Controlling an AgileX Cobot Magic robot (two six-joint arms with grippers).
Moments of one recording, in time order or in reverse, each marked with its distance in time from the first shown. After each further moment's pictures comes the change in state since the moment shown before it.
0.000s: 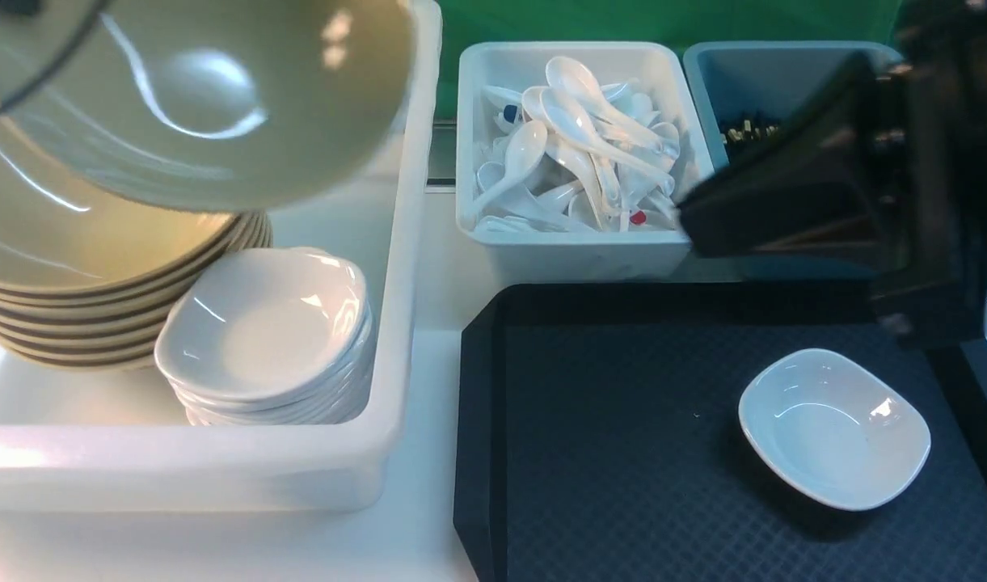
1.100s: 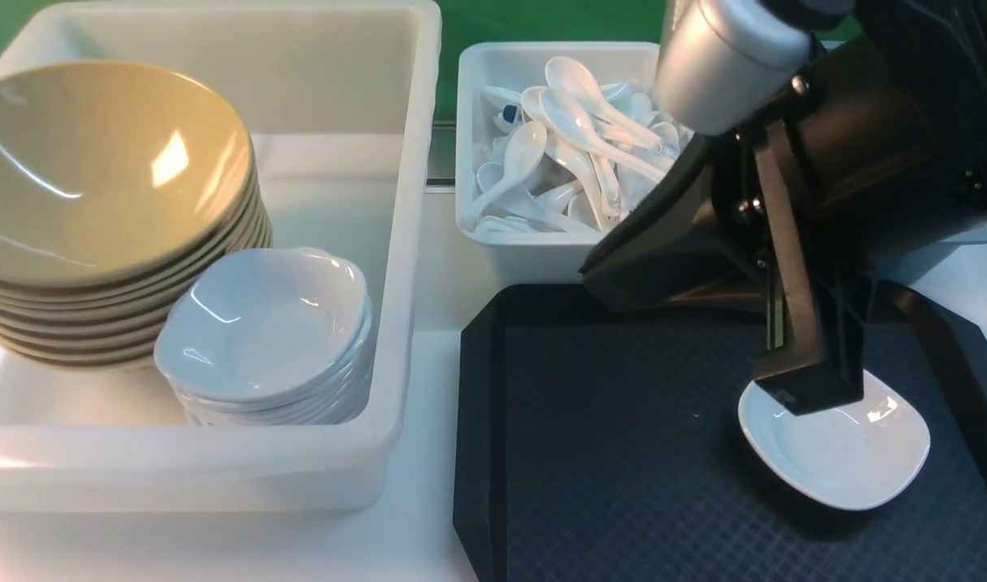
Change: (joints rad) right arm 0.070 0.070 -0.016 -0.080 0.005 -0.041; left arm 0.140 -0.114 0.370 0.325 -0.311 -0.053
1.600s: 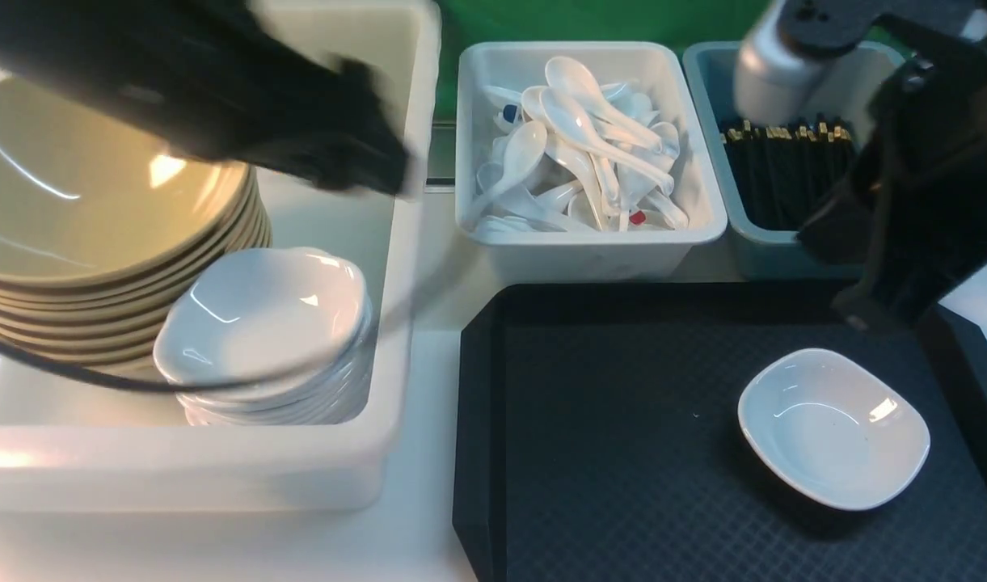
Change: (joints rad) right arm 0.000 -0.046 0.019 -0.580 0.156 0.516; left arm -1.002 0.081 -0.097 0.007 0.042 -0.114
